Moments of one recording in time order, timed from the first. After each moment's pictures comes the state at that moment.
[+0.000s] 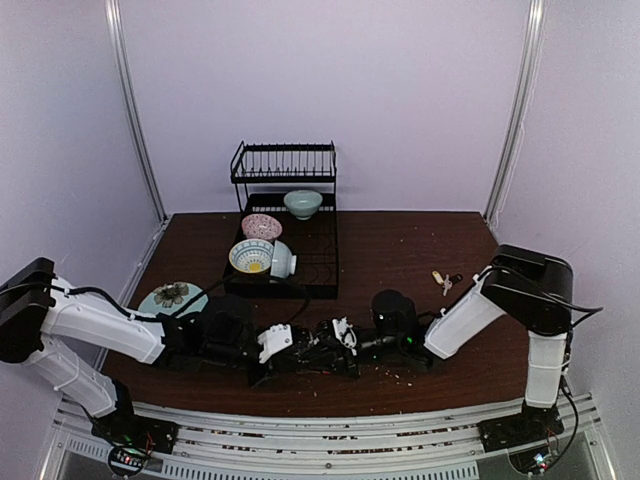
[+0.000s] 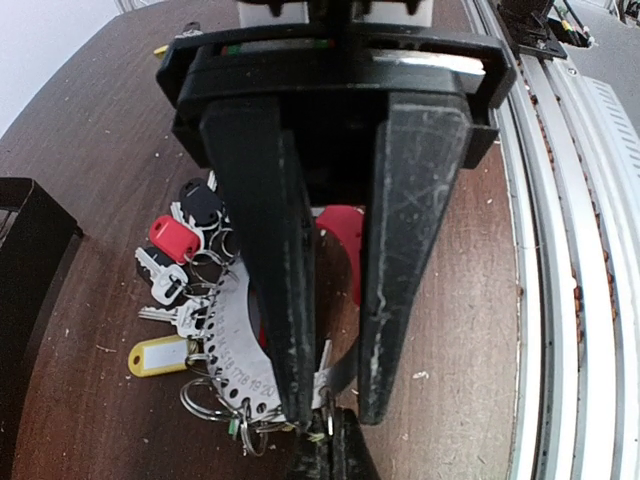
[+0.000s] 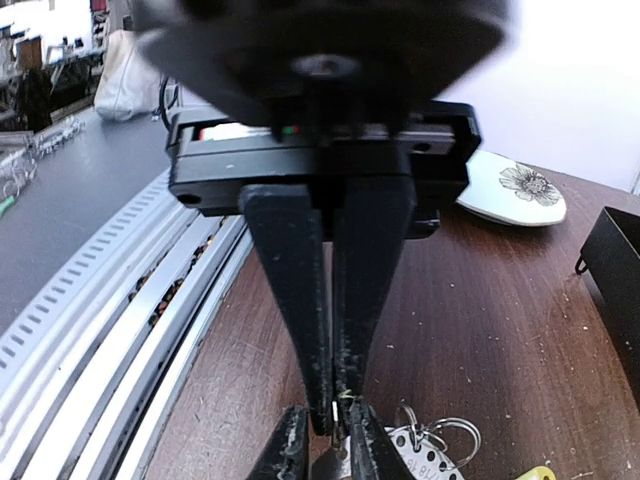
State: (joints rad) left arm -1.06 1.43 0.54 0.25 0.22 0.28; right arm 0.97 1.97 0.74 0.97 -0.71 -0.26
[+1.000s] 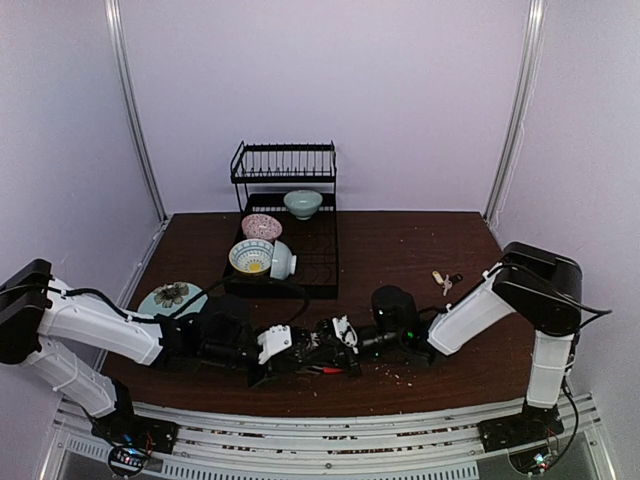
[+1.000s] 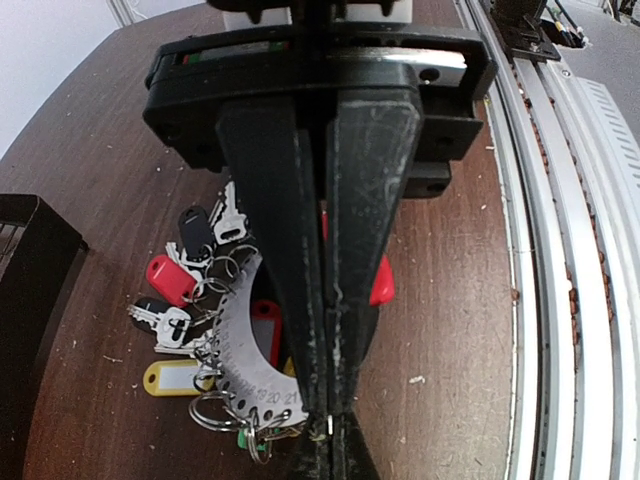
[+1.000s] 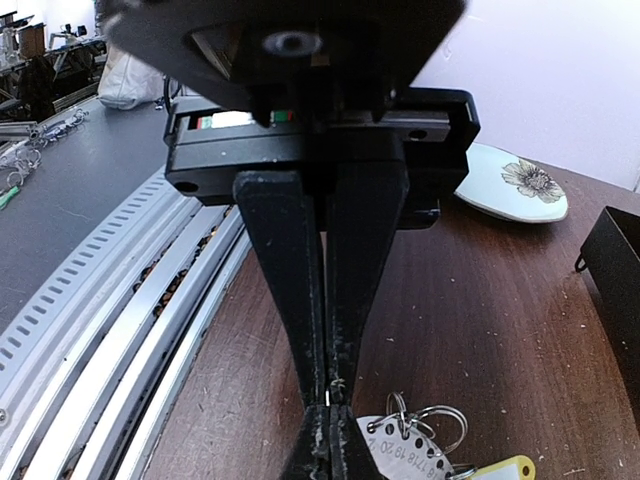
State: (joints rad) left arm -1.07 1.41 0.54 0.26 0.22 0.30; right arm 0.96 1.94 0.75 0.88 -0.72 -0.29
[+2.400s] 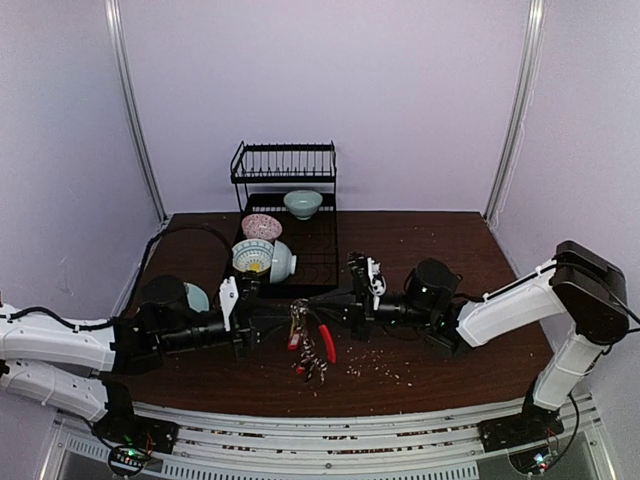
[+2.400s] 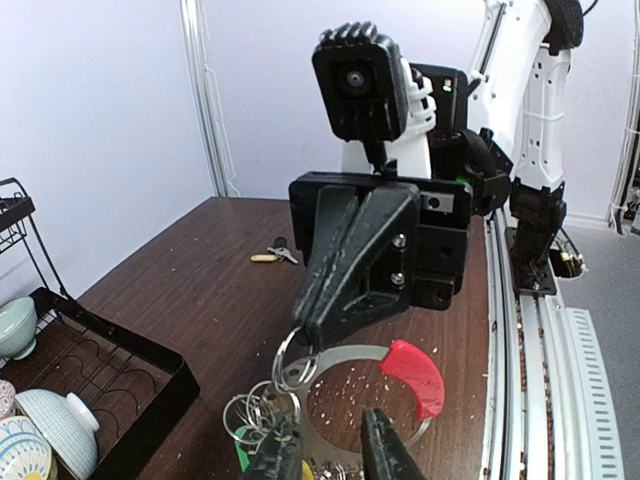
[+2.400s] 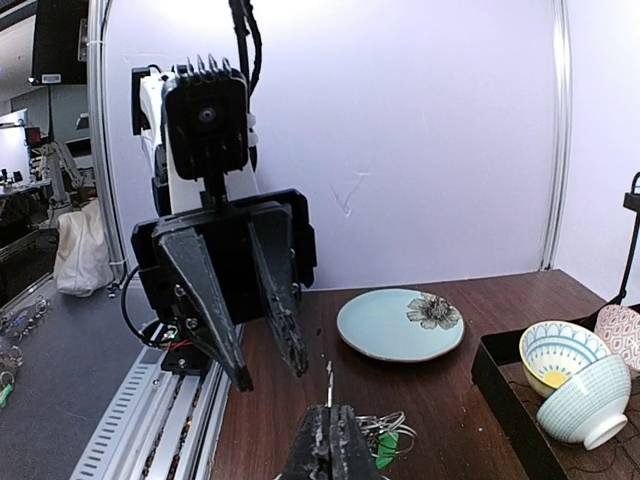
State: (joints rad) left arm -1.05 1.06 0.44 0.53 0.17 0.09; right arm 0.95 1.68 0.69 1.11 -0.54 0.09
